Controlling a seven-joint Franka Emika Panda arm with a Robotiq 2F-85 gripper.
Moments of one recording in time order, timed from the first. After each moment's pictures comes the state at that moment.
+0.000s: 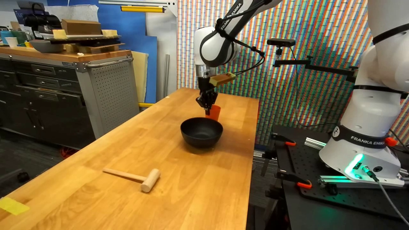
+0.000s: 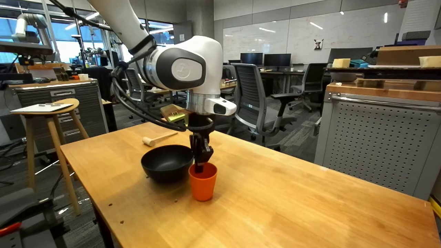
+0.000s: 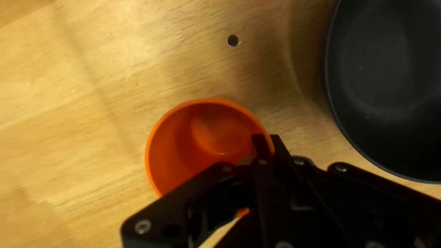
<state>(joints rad) -0.10 0.39 -0.09 -2.14 0.03 2.41 0.19</state>
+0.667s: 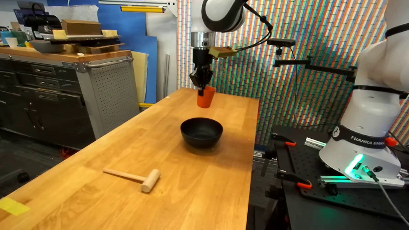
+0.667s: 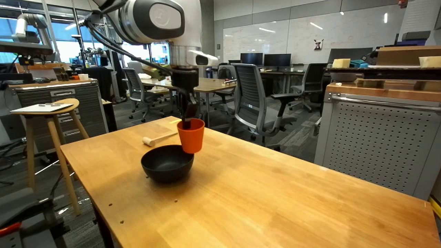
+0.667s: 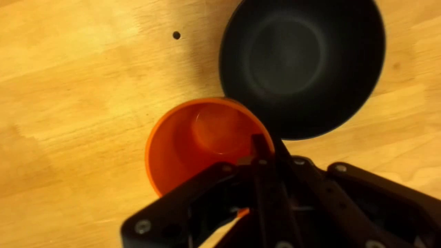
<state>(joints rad) -0.03 0.14 -0.05 -2.18 0.03 2.29 0.19</state>
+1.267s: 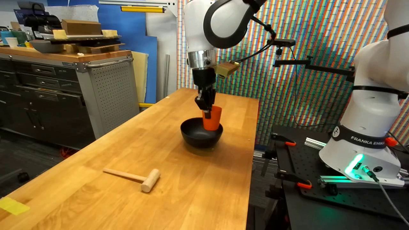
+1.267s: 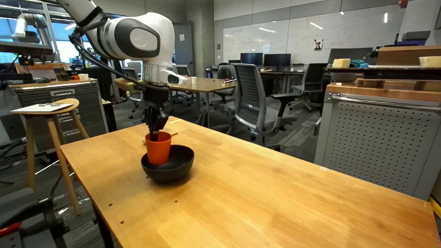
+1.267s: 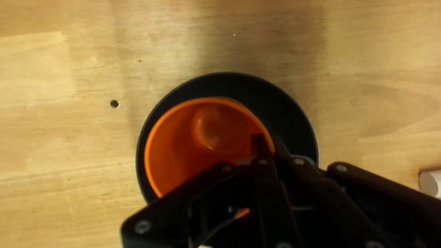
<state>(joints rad) 0.06 0.17 0.04 -2.26 0.02 2.26 0.19</state>
